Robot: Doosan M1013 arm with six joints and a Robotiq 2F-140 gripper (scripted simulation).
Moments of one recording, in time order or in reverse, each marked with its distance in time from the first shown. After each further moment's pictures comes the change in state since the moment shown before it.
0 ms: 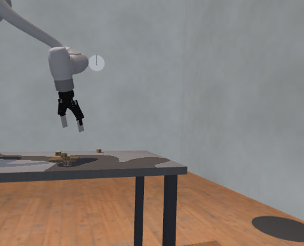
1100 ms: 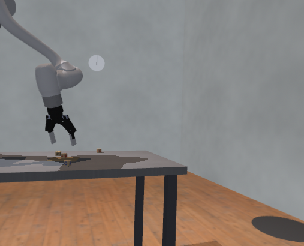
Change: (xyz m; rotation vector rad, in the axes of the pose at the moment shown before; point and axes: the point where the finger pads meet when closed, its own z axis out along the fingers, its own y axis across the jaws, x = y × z) arm -0.057 -0.026 0.071 -0.042 0.010 -0.220
